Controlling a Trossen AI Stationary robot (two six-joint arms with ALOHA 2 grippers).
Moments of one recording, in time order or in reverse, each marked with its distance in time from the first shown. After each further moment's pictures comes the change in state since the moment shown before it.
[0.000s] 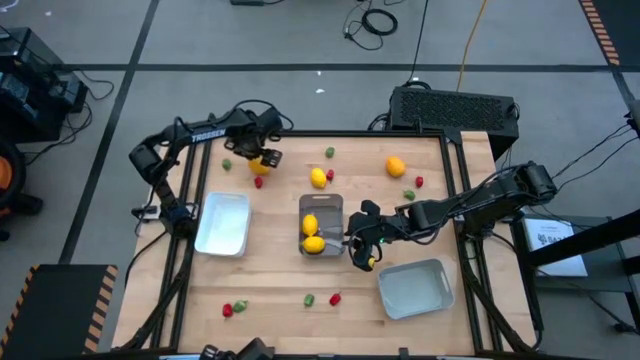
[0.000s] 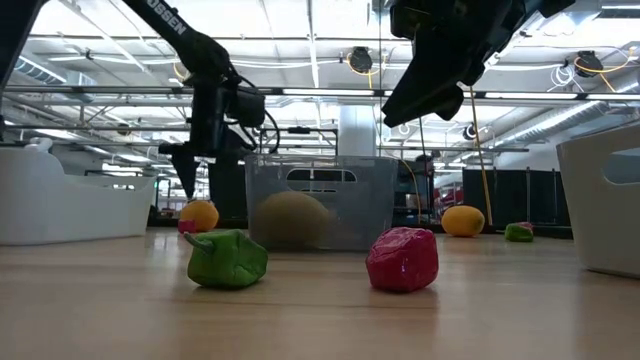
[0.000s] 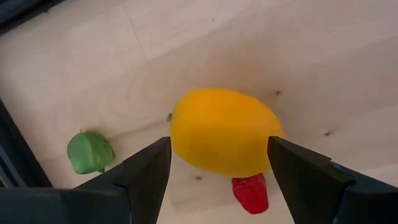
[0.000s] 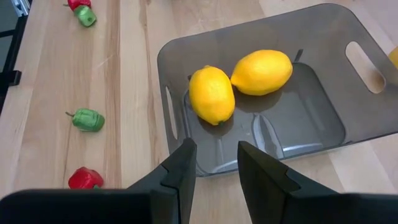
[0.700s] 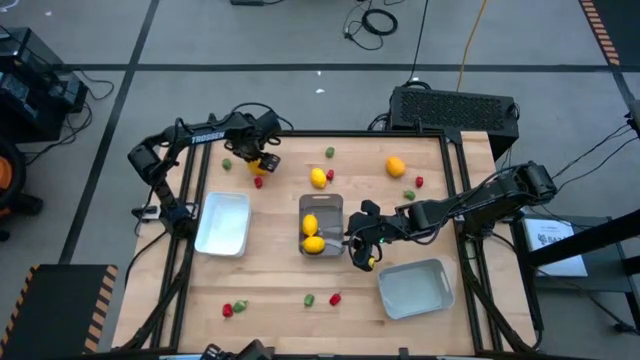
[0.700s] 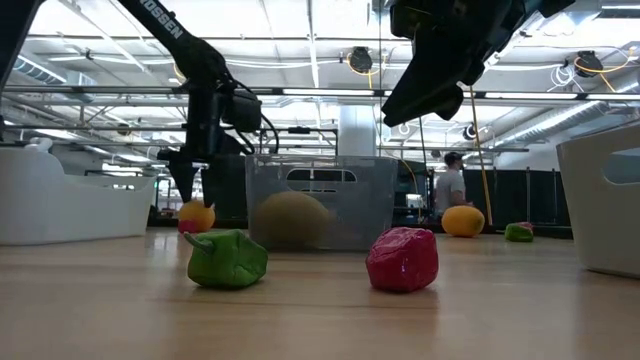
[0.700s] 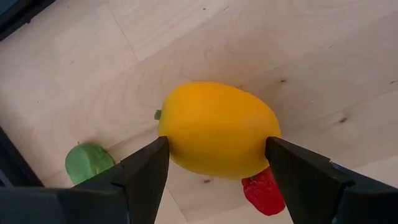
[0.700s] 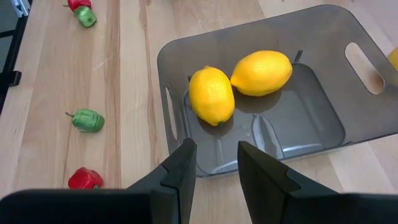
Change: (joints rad) left arm 0.000 -0.003 -0.054 0.052 0.015 0.110; right arm 0.000 0.000 0.001 0.000 0.001 -0.001
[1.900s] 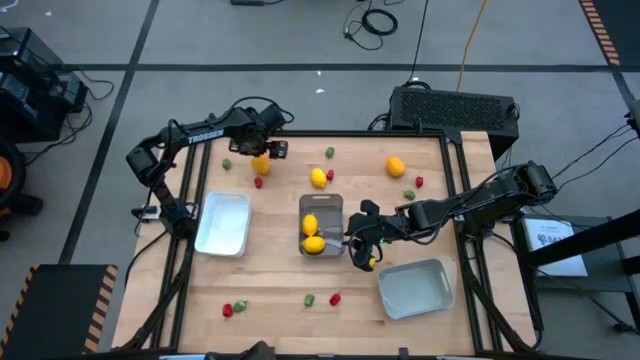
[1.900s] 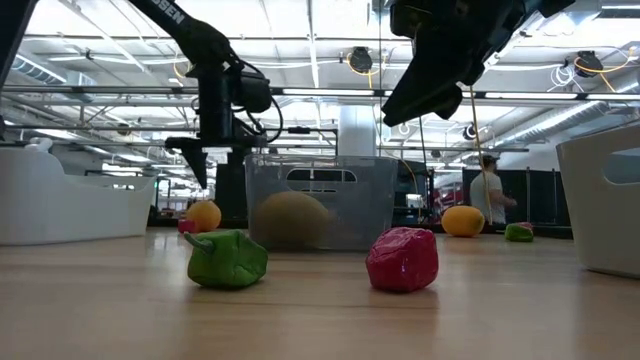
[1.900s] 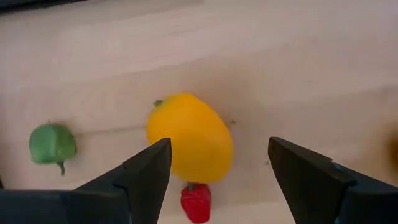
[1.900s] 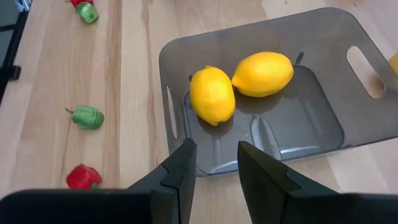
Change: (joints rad) left arm -0.034 -0.026 0.097 -0.001 -0.016 -0.385; right arm 0.000 0.000 0.000 -0.001 -0.004 -0.035
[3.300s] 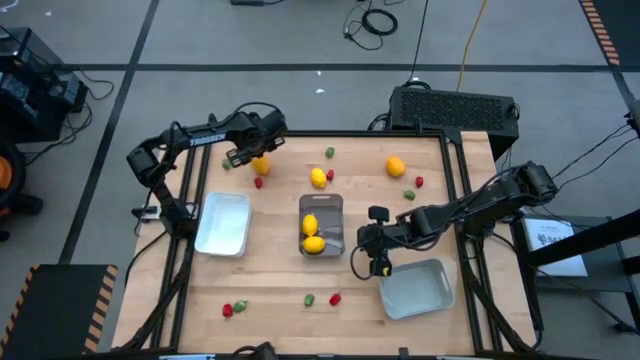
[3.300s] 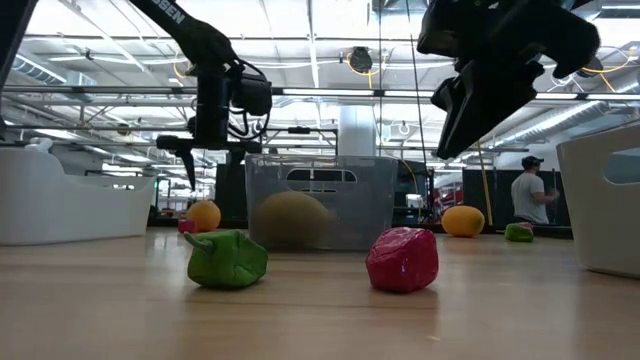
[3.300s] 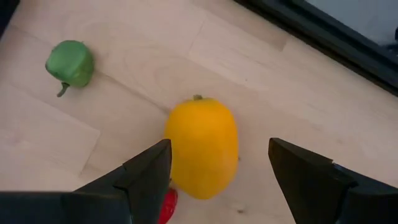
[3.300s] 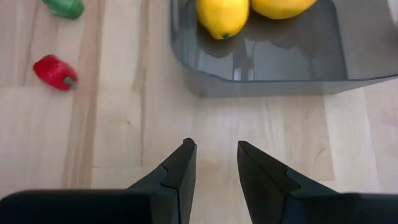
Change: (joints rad) left arm -0.046 0.004 -0.028 -0.018 -0.160 -0.673; right arm 0.067 0.000 0.000 -0.260 0.000 -0.104
